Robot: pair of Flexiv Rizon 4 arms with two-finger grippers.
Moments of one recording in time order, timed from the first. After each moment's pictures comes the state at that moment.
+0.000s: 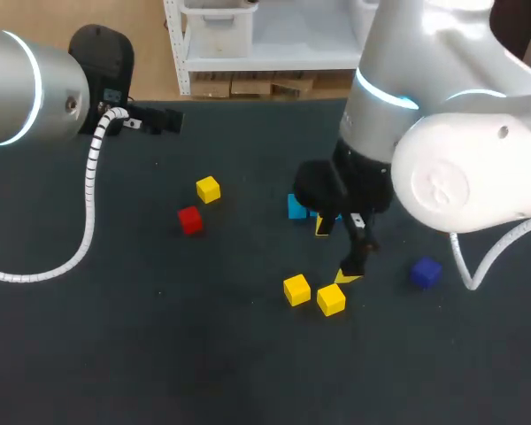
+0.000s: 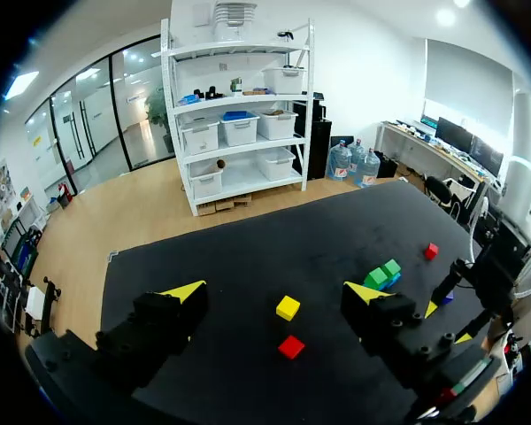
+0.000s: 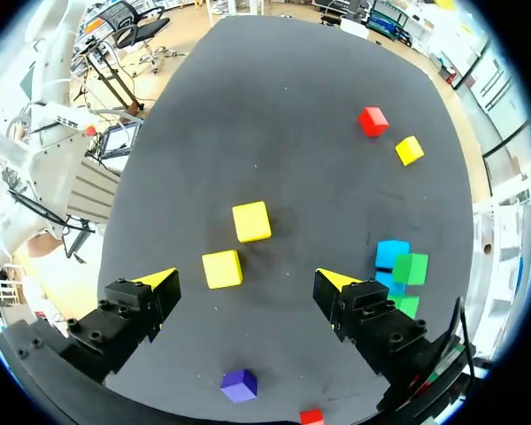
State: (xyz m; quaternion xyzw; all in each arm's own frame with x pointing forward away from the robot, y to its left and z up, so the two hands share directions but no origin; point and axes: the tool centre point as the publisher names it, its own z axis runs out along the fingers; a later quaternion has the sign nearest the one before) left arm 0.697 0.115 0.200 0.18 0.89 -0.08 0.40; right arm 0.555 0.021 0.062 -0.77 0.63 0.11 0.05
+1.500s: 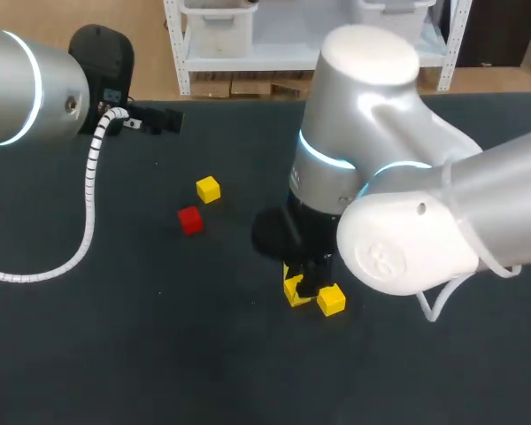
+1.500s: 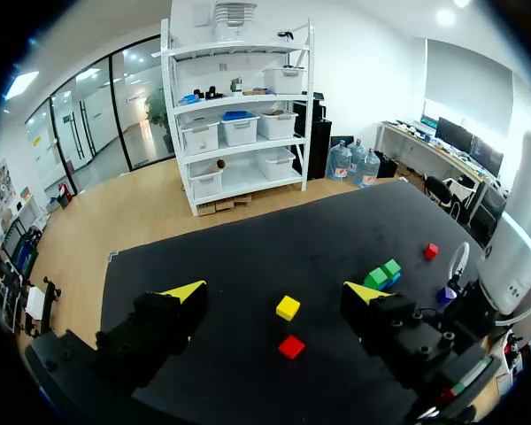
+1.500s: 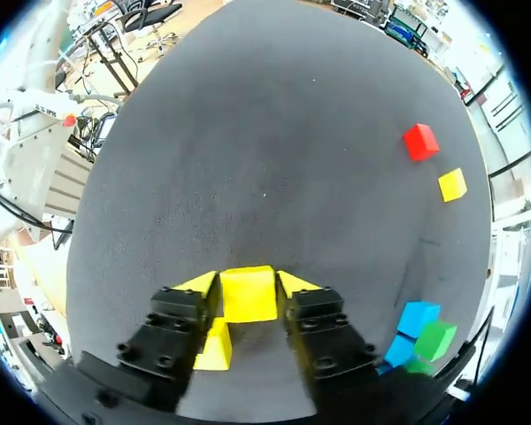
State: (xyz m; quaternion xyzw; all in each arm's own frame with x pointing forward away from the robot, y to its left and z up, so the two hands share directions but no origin) left arm 0.697 0.115 0.200 0.18 0.89 -0.08 0.40; right arm 0.544 0.070 0.000 -0.79 0.60 0.10 0.04
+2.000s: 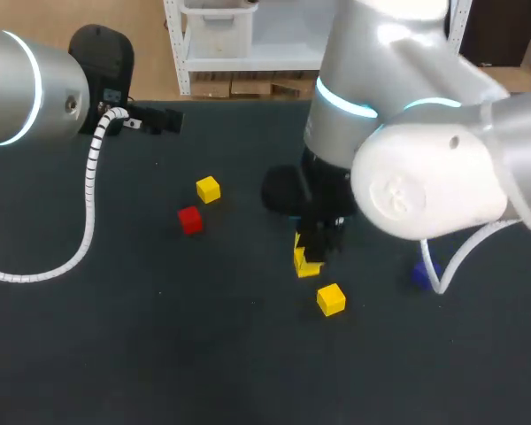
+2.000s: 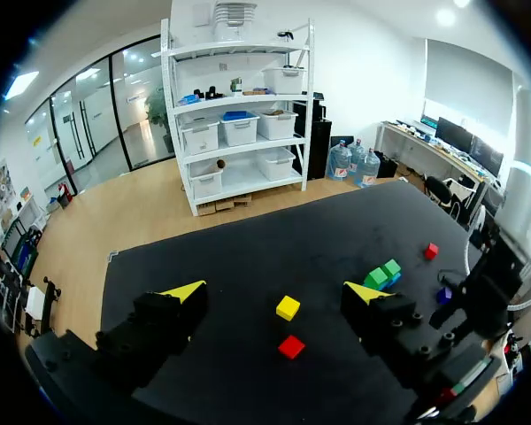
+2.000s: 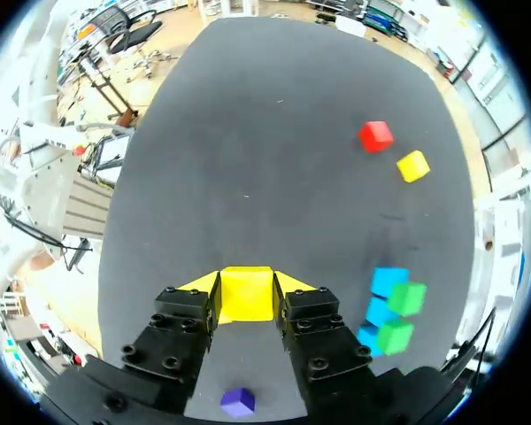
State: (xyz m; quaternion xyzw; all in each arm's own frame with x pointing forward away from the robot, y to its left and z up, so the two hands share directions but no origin) left arm 0.697 0.115 0.200 0.18 0.89 -0.08 0.40; right arm 0.564 0.054 0.063 -0.75 0.65 0.11 0.05
